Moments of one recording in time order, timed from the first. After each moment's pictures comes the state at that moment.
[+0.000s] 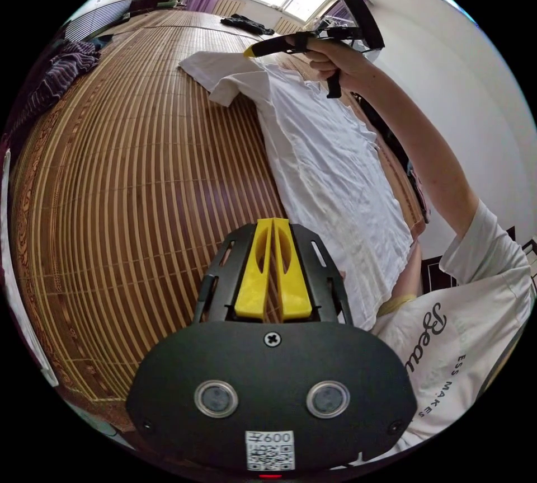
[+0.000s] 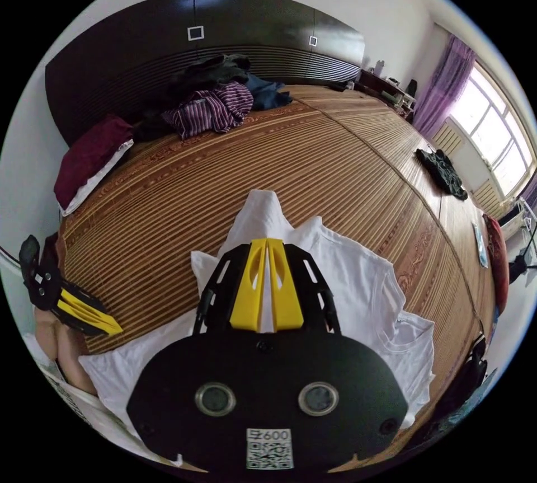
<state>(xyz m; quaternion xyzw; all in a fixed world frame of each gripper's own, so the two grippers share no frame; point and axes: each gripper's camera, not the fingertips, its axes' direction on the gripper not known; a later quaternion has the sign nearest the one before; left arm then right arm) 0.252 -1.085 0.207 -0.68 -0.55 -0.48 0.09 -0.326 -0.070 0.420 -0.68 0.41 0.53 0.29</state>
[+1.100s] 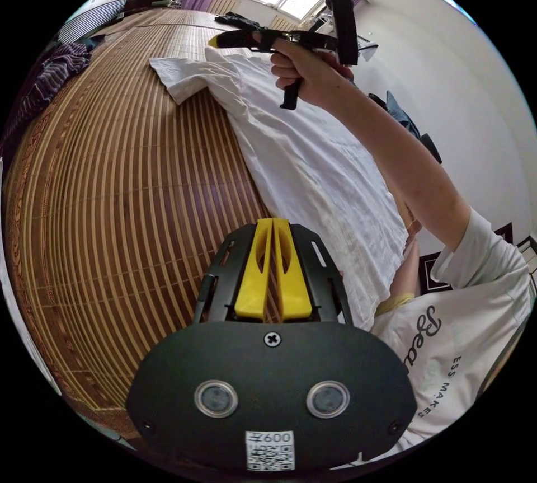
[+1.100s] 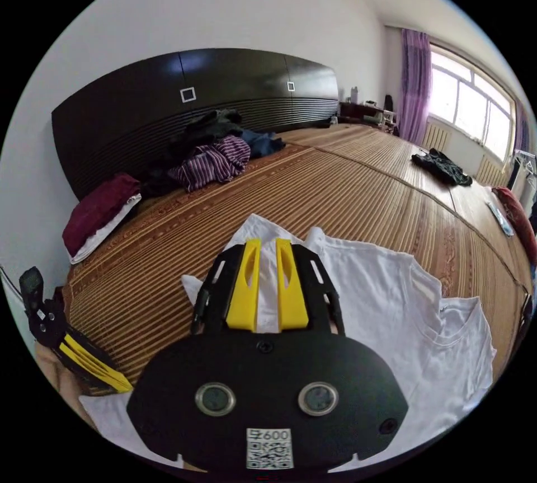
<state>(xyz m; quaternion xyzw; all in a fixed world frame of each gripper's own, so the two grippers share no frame) 0.307 -1.119 0.165 -0.68 -0.54 -0.49 0.09 -0.324 -0.102 0.408 -0.59 0.51 0.51 0.37</state>
